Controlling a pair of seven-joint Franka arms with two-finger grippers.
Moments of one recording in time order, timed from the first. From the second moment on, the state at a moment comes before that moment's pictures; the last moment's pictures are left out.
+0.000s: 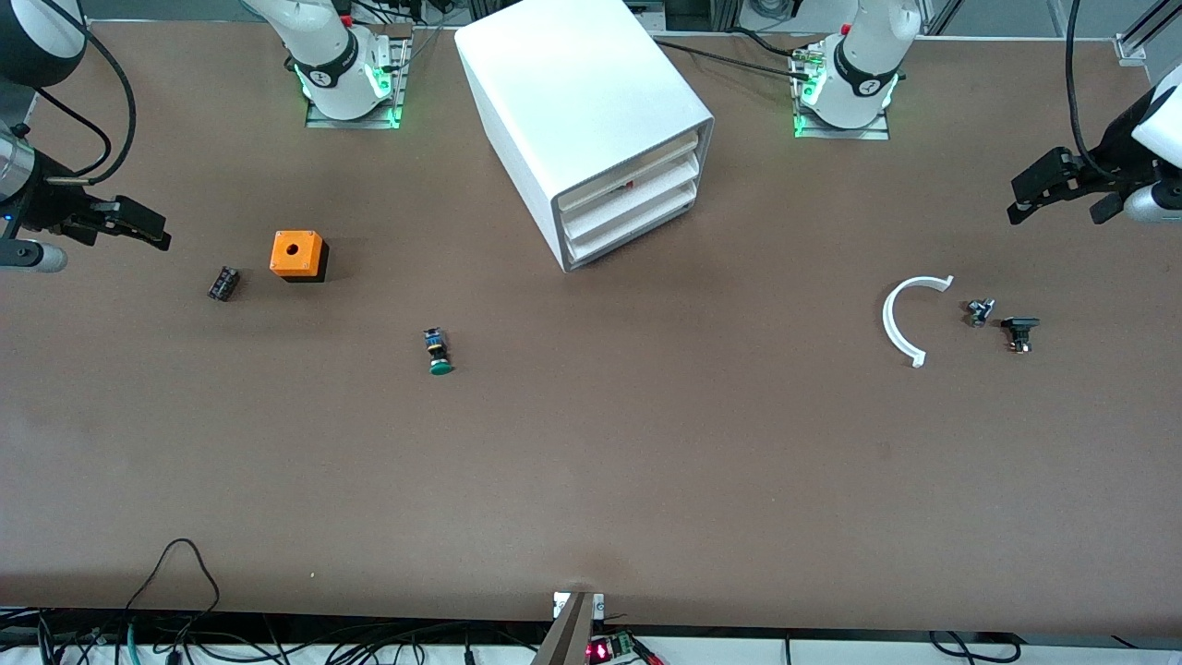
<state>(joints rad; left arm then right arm) 0.03 -0.10 -0.03 -1.69 -0.02 1.64 -0.03 0.00 -0.02 -0.06 -1.80 -0.03 1.72 -0.01</state>
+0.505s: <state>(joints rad) 0.02 -0.09 -0.03 -1.68 -0.02 1.63 -0.03 0.00 -0.02 -0.06 -1.80 -0.03 1.72 0.00</state>
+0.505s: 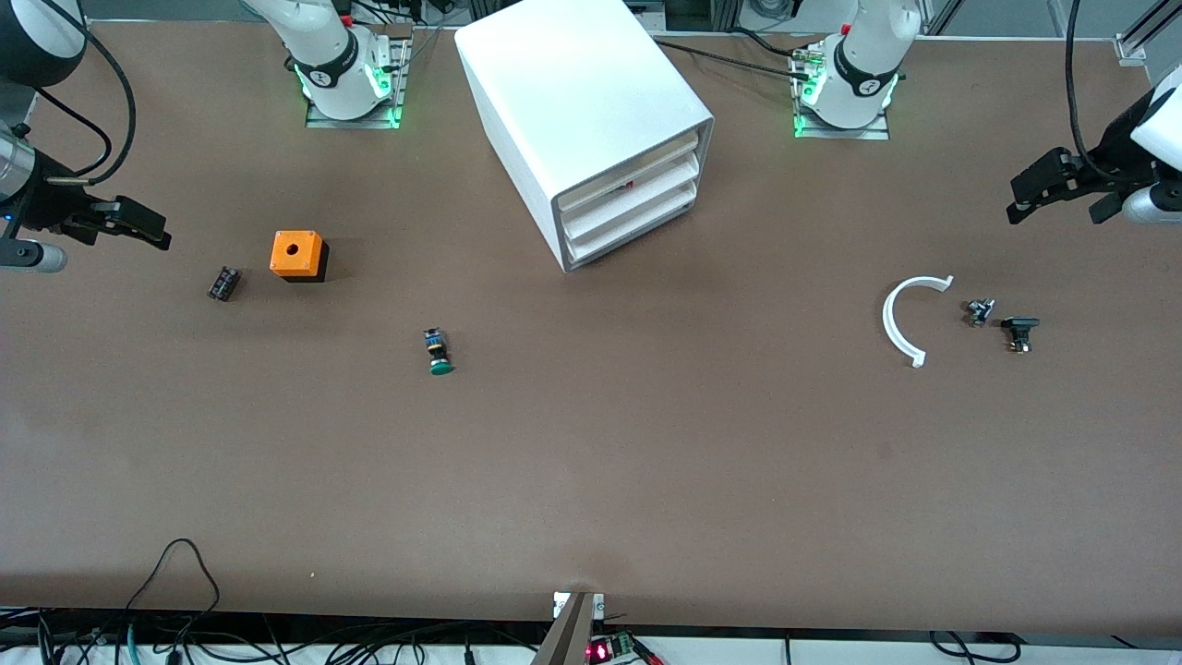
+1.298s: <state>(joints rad) 0.02 -0.06 -0.04 -1.66 -0.02 1.62 -0.03 0.00 -0.02 -0.06 -1.80 -0.03 1.71 0.00</state>
